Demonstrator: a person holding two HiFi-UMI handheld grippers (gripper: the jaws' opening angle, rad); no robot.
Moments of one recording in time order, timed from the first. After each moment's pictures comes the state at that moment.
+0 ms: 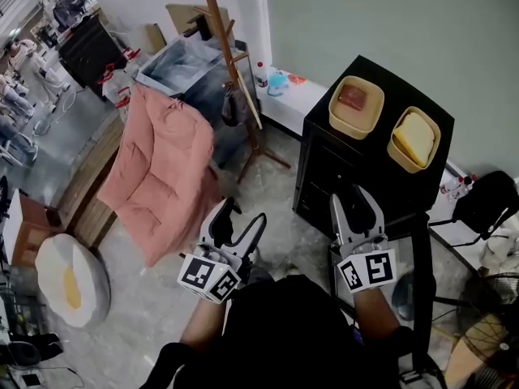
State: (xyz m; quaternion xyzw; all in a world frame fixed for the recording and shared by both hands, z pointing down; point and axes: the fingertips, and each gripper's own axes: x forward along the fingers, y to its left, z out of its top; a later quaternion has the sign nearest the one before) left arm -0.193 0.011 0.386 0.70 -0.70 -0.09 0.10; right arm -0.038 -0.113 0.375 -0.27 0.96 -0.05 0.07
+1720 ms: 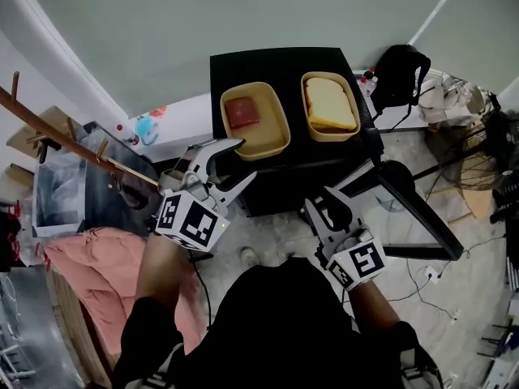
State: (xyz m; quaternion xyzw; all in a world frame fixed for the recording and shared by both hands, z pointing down) left arm -0.119 -0.235 0.363 0.91 -0.16 0.25 -0.29; right arm -0.023 -0.149 0.391 -0.53 0.84 -0.09 -0.02
